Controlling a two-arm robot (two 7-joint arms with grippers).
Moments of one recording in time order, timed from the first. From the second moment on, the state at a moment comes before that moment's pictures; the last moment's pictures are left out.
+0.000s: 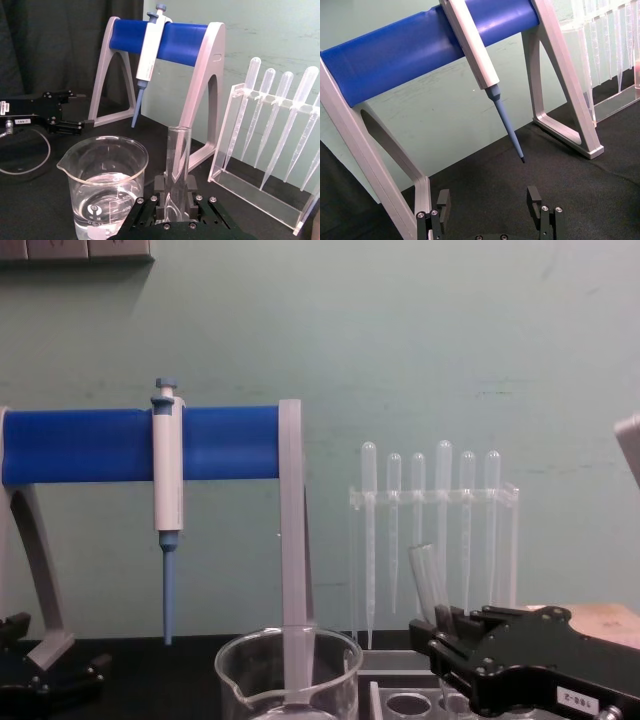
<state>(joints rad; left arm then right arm) -0.20 0.60 0.45 -1.41 -0.25 -0.12 0.03 0.15 0.41 -0.44 -1.57 0.25 -0.07 0.29</state>
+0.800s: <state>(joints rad) -0.20 0.60 0.45 -1.41 -0.25 -0.12 0.03 0.07 0.39 -0.29 -1.80 0.40 0.04 0.32</state>
